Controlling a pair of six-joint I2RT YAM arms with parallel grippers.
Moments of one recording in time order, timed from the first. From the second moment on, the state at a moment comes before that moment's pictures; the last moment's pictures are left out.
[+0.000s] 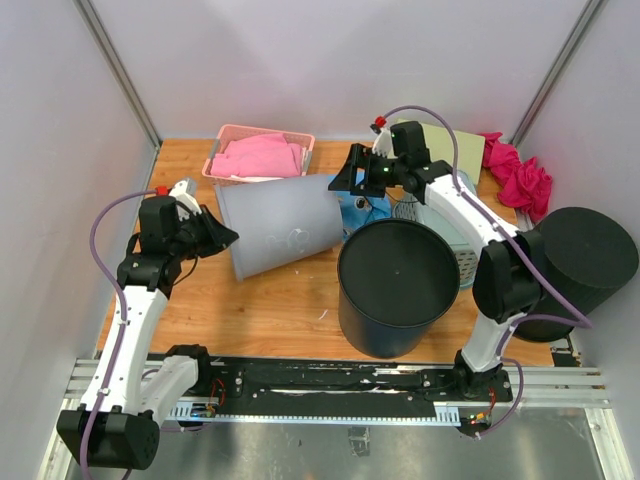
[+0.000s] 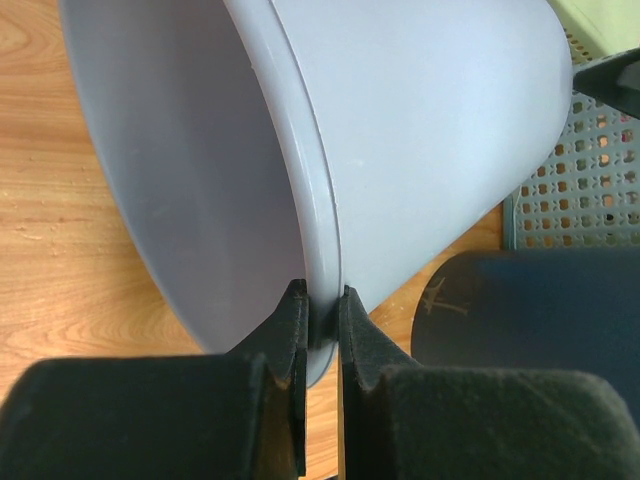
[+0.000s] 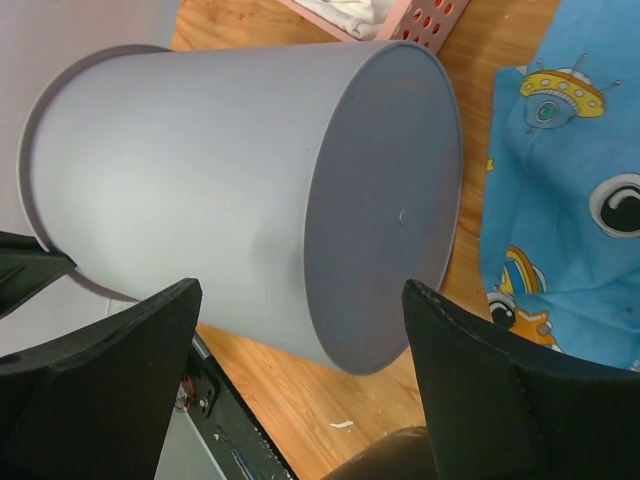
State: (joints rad) left arm -0.03 0.88 0.89 -0.58 0.32 -0.44; right arm 0.38 1.76 1.52 -0.36 -0.57 0.52
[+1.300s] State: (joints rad) left arm -0.01 0.91 0.76 -0.68 0.30 -0.45; right arm 0.64 1.49 1.49 -0.04 -0.93 0.63
